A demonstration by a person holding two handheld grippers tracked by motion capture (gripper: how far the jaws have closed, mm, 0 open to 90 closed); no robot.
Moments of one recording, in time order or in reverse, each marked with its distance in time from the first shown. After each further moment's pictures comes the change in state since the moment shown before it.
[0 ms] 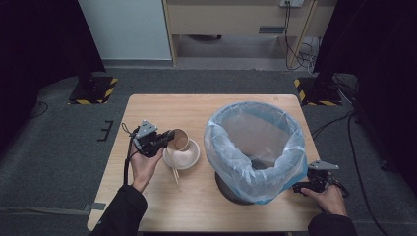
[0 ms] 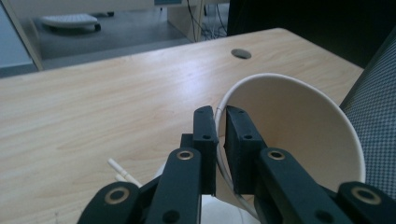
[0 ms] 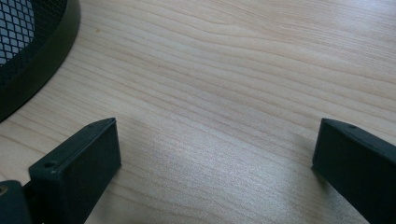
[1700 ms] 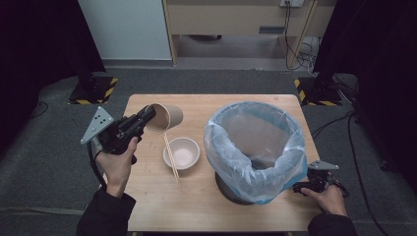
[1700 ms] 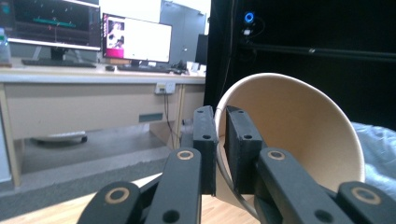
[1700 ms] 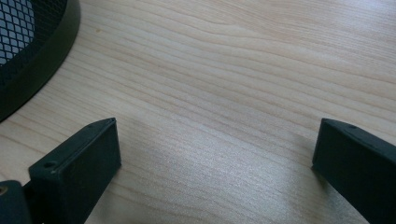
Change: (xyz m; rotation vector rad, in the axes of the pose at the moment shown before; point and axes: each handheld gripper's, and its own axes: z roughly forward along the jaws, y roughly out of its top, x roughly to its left) left arm -0.026 0.075 -0.113 -0.478 -0.103 0.023; right arm 0.000 0.000 0.000 0.000 0.000 0.000
